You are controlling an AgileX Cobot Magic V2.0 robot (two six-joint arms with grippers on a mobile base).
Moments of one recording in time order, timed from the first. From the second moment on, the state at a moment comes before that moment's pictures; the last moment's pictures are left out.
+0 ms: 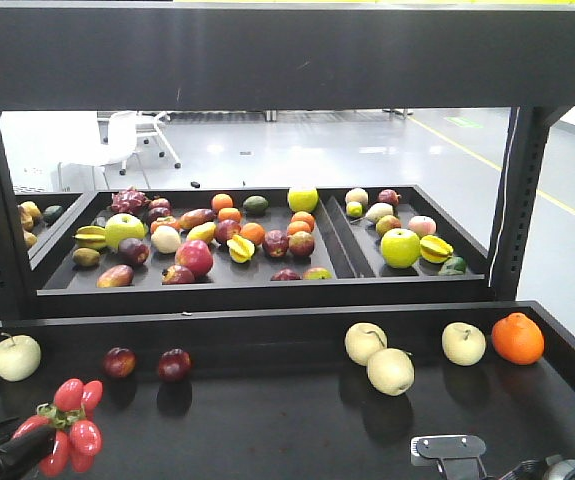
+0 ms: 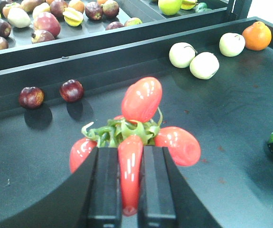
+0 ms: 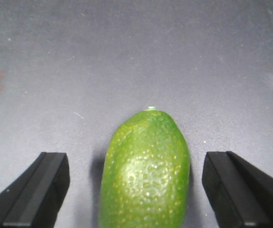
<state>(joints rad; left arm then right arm) -0.29 0.97 -0.62 -0.46 0.10 0.42 0.22 2.11 -1.01 -1.59 0.06 1.75</state>
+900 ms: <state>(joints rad) -0.29 0.97 -0.62 -0.46 0.10 0.42 0.22 2.17 -1.02 -1.60 0.08 1.75</state>
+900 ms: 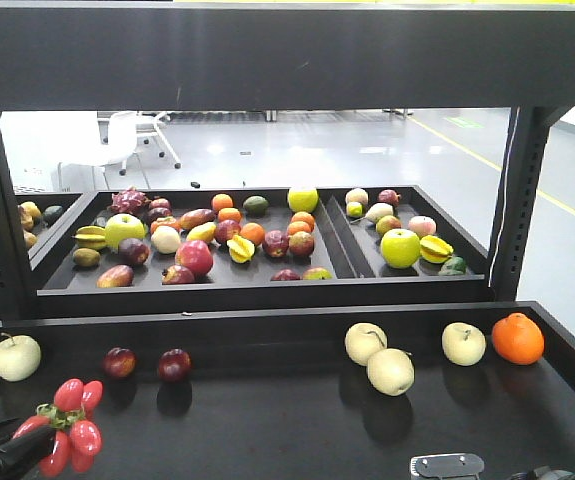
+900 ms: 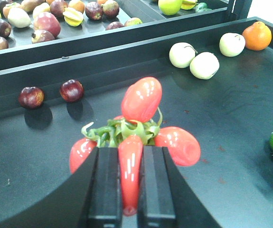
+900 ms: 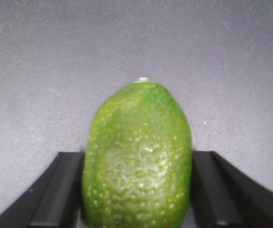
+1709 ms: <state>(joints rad) -0.29 0.97 -0.62 -0.46 0.10 0.42 0.22 1.27 -0.66 -1.60 -0.08 1.72</state>
